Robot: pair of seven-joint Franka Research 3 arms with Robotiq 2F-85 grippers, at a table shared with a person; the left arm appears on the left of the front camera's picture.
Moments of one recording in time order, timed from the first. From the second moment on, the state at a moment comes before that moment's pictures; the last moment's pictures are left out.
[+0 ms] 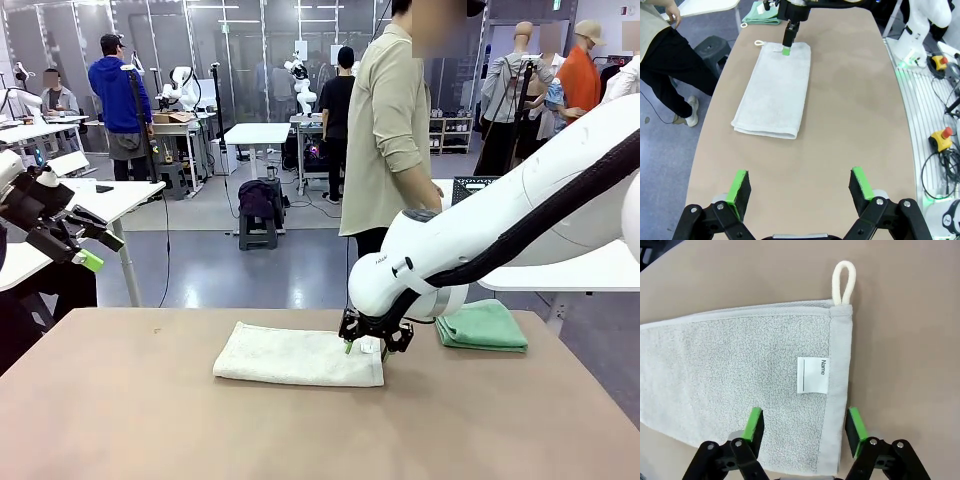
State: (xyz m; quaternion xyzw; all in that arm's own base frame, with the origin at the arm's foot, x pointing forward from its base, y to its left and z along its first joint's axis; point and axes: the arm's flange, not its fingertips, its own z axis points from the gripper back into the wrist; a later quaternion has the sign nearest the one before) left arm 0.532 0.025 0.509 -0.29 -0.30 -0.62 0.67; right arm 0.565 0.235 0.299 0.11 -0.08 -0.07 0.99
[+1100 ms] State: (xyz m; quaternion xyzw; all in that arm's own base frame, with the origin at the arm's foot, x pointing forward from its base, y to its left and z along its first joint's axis) left arm 0.532 0.024 0.509 -0.29 -0.30 -0.62 0.67; right arm 0.567 0.236 0.296 0.10 -0.07 -0.08 0.99
